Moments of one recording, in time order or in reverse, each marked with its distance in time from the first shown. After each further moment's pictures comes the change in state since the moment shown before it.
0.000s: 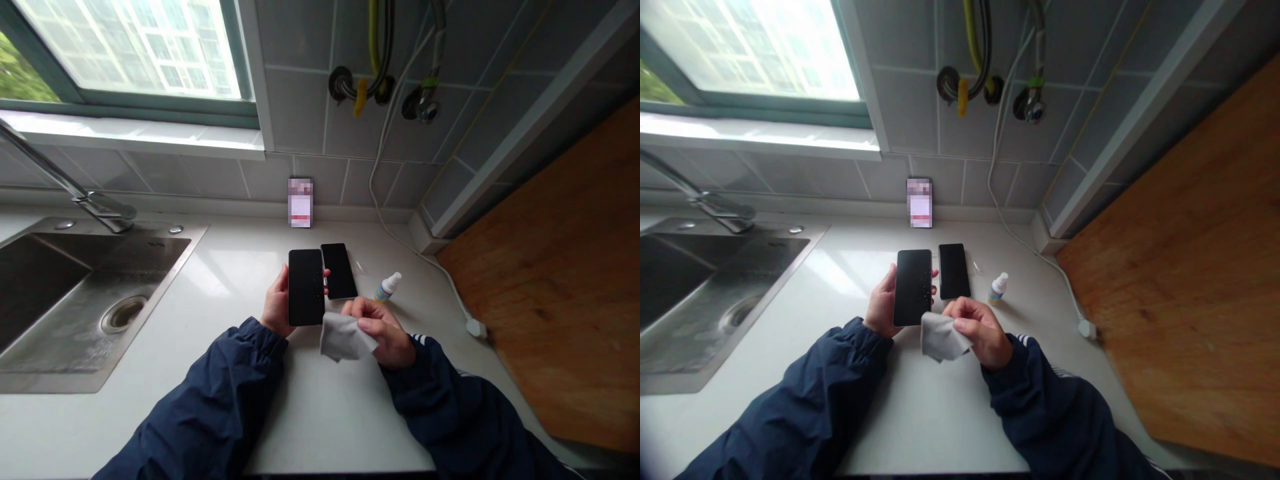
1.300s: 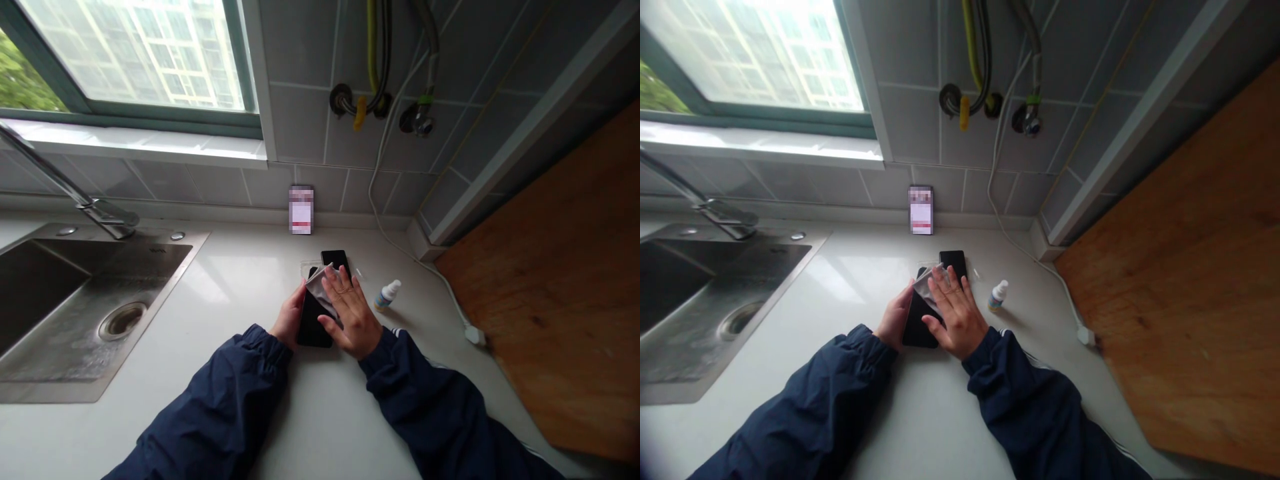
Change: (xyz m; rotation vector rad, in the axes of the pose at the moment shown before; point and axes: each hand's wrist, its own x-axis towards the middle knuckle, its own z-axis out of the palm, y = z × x) left_hand 0.008 -0.024 -0.003 -0.066 0.077 -0.134; right_hand 0.032 0.020 -0.005 -1.671 0.005 -0.516
